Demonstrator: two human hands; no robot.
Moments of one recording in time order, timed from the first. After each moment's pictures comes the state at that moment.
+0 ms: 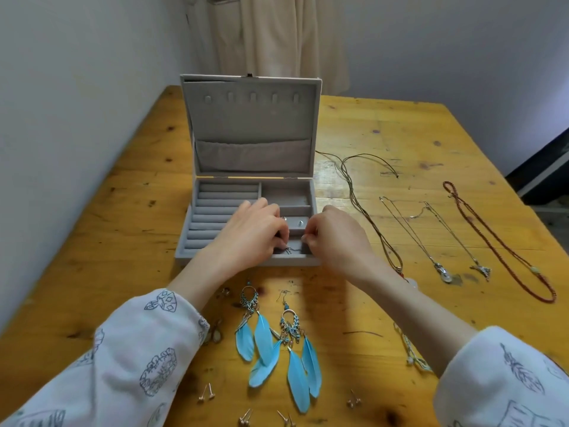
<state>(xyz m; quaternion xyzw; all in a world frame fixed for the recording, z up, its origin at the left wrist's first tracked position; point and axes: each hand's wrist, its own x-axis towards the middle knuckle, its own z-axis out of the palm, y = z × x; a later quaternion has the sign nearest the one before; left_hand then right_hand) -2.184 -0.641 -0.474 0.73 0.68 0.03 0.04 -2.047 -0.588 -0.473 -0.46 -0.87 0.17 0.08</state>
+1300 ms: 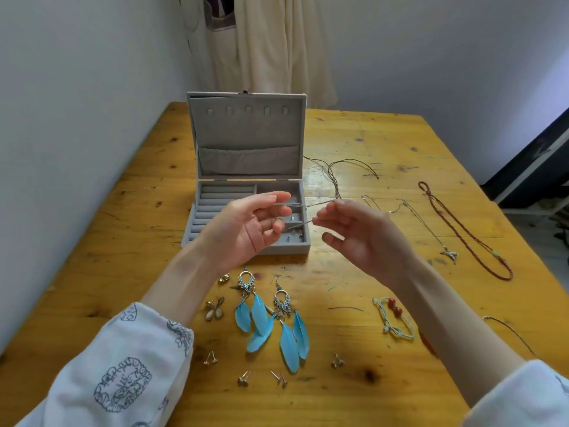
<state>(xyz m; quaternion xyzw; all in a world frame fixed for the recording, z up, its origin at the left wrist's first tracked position) -2.157 -0.690 -0.414 0.24 0.46 0.57 0.64 -1.983 -0.614 -0.434 -0.29 -0.42 0.81 0.29</state>
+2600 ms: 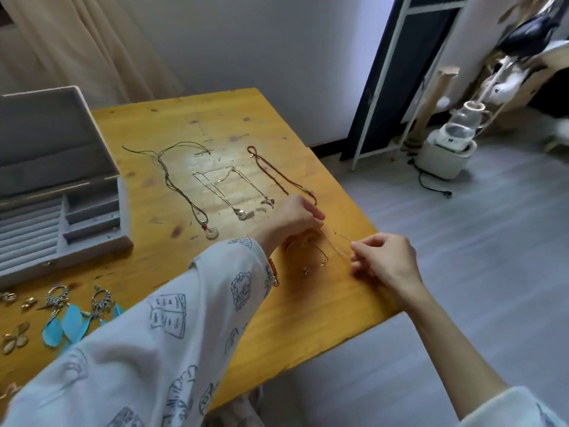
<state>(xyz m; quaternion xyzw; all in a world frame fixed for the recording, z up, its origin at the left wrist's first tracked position) -1.850 -0.585 -0.484 0.65 0.61 0.18 0.42 -1.694 -0.666 -0.495 -0.73 -0.46 0.37 0.34</state>
